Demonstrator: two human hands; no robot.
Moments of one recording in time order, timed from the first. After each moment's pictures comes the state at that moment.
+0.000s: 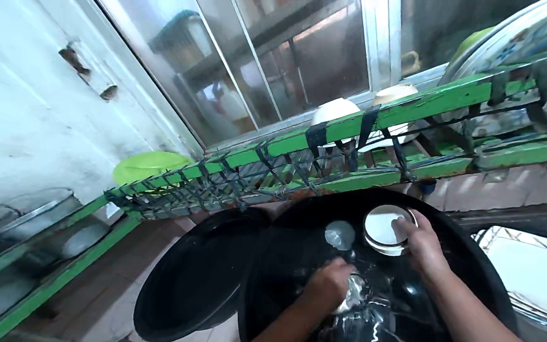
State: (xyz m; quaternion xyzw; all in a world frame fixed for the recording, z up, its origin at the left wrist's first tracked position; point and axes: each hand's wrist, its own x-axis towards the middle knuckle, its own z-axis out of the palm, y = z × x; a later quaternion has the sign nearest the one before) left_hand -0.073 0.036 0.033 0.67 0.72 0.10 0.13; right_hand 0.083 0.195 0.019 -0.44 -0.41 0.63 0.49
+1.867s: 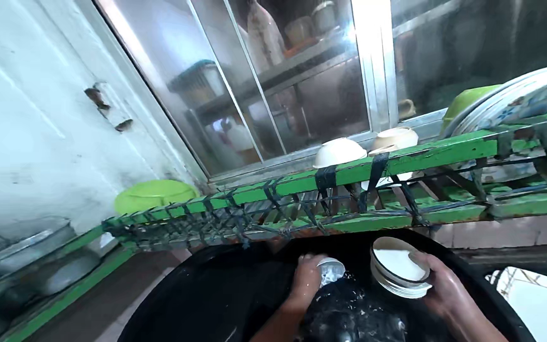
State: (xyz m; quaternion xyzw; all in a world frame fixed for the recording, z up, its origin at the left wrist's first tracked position) left_hand -0.177 0.116 0.025 0.55 0.80 0.24 0.05; right_hand 0.088 0.214 0.016 -0.30 -0.29 0.77 0.48
